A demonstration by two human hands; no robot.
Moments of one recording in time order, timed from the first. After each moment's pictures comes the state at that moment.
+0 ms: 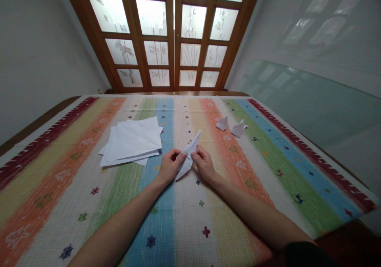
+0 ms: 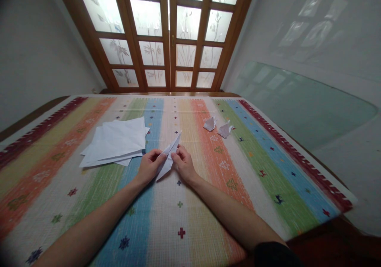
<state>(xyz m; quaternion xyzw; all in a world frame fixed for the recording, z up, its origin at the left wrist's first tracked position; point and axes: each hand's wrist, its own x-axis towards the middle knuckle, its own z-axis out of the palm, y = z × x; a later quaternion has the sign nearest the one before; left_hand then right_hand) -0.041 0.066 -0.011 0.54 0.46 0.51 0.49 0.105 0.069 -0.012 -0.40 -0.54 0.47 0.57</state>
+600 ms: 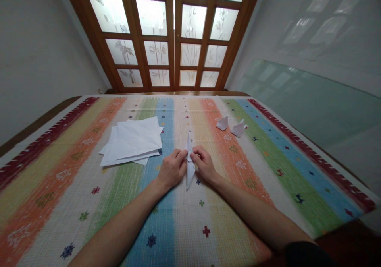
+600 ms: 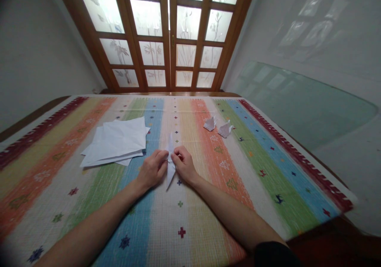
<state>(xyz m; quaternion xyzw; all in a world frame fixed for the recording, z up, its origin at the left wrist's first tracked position) -0.047 0.054 -0.004 0.79 0.45 0.39 0.15 0.106 0.065 -0.008 -0.42 -0.60 0.41 0.54</state>
